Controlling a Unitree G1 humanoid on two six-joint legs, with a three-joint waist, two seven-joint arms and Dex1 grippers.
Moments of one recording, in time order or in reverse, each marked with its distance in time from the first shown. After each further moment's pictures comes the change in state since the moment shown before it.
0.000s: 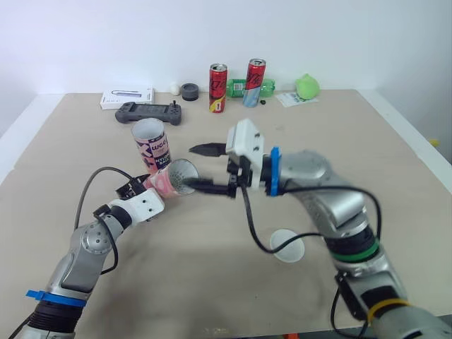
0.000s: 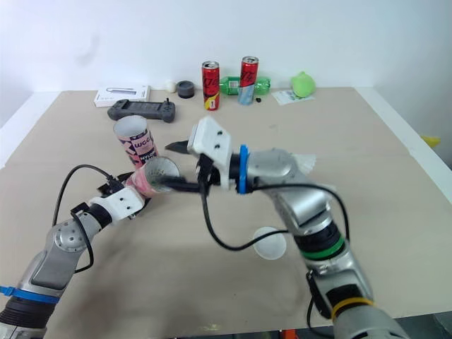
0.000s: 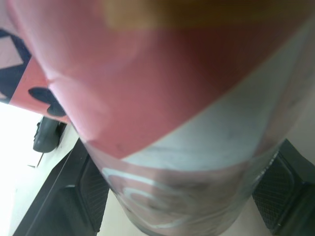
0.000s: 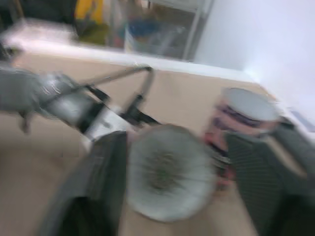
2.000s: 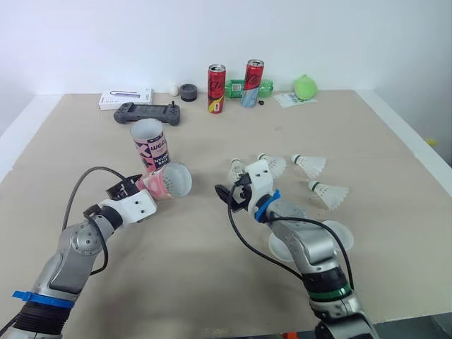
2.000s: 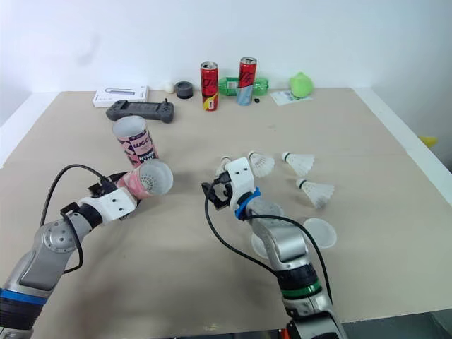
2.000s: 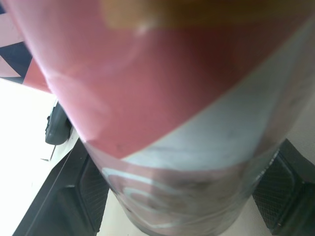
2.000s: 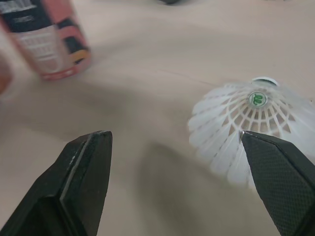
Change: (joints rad) left arm 0.020 0.083 0.030 0.013 0.002 -0.014 0.007; right arm 0.400 0.390 -0.149 0.167 -0.102 0.113 -0.702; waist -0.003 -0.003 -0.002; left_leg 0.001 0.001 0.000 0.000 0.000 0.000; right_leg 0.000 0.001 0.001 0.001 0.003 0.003
